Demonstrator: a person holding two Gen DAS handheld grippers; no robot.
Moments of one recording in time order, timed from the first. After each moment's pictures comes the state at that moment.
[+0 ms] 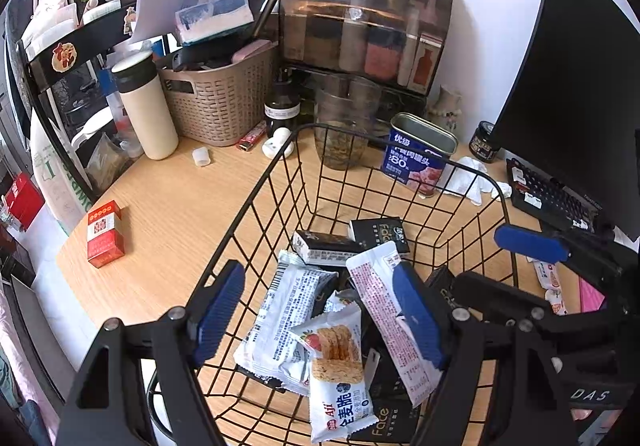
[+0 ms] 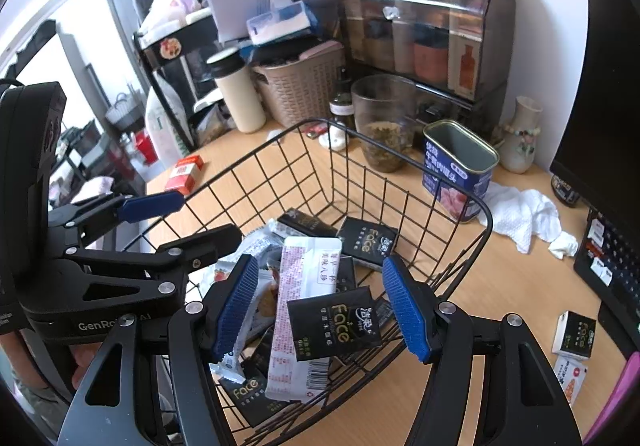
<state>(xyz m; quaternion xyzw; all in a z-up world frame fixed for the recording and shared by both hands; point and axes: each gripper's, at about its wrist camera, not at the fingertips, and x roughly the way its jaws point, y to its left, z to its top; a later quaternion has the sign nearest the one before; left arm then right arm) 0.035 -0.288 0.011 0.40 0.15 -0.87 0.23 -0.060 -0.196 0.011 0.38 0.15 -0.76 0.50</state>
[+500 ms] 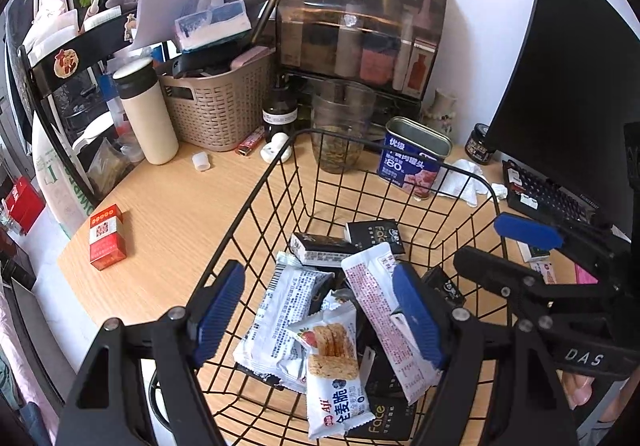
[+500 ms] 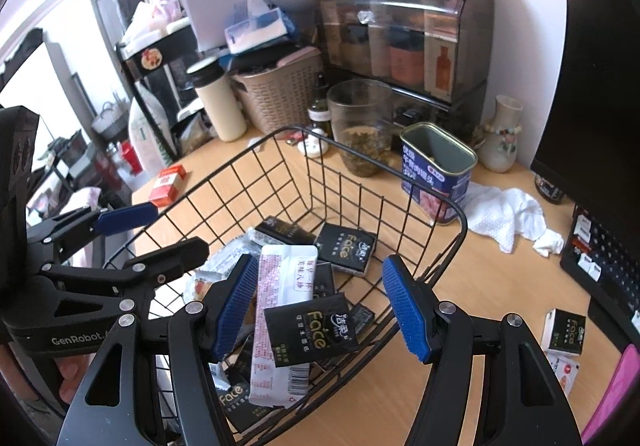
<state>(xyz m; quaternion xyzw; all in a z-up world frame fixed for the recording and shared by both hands) 0.038 -0.282 0.017 0.40 0.14 -0.88 0.23 -0.072 -0.191 0.013 0.38 0.14 -0.78 0.48</state>
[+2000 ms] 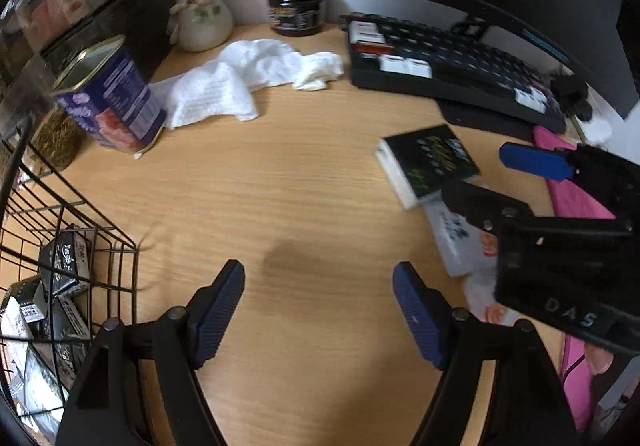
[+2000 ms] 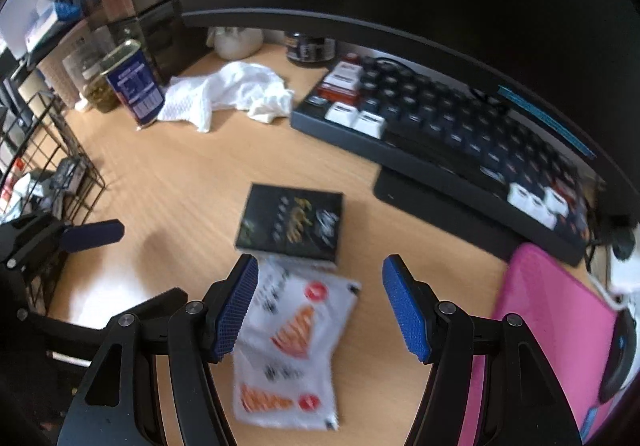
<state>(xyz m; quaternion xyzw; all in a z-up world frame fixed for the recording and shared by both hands) -0.159 -0.094 -0.102 0.54 0.06 -0.84 0.05 -0.233 -0.003 -0.087 0.48 0.16 -0.82 0.26</state>
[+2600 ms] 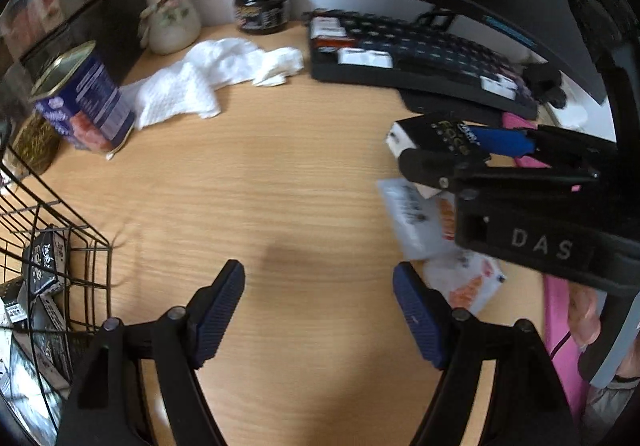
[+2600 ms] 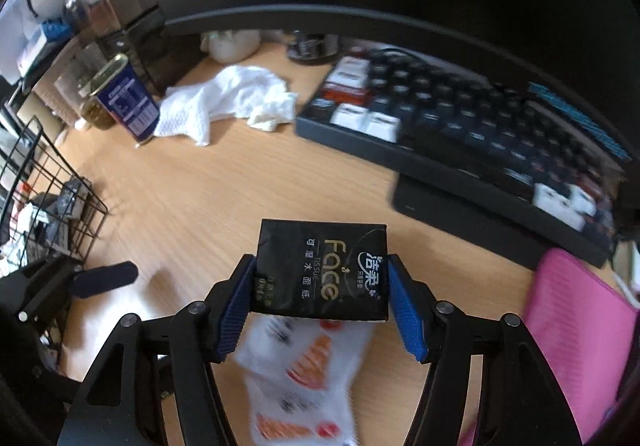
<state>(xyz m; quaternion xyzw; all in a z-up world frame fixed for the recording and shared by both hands) -0.150 -0.065 -0.094 0.54 0.06 -0.84 0.00 -0.244 0.006 -0.090 0.49 0.12 -0.82 0.27</state>
